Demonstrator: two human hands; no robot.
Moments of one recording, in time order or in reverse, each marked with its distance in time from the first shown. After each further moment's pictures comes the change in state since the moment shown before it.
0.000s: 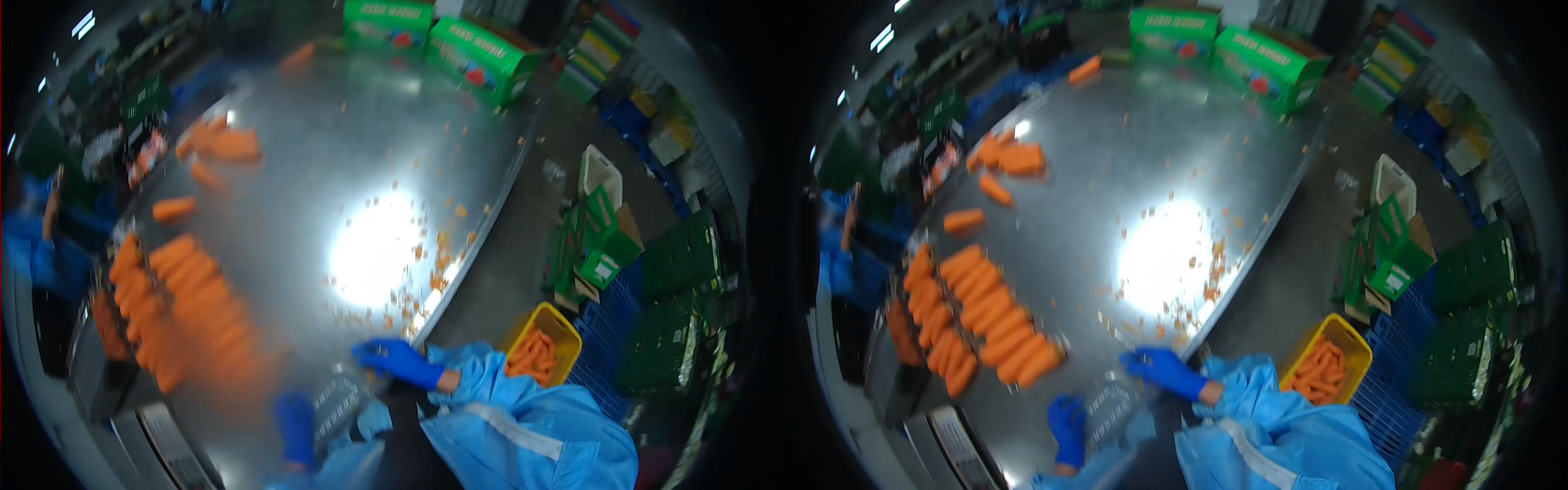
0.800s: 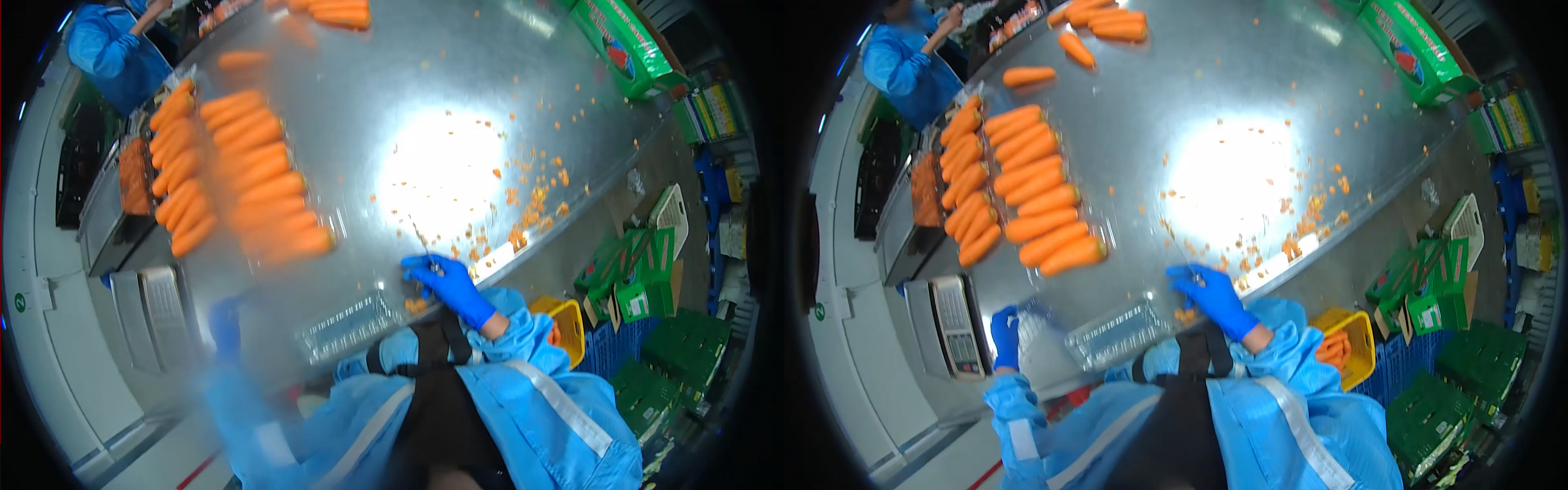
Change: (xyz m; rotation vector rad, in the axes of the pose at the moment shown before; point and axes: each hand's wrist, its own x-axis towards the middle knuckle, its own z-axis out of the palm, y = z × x) left_hand -0.065 -0.206 -0.094 0.257 0.181 -0.309; right_hand 0.039 -0.032 -0.007 -0.023 -0.078 0.201
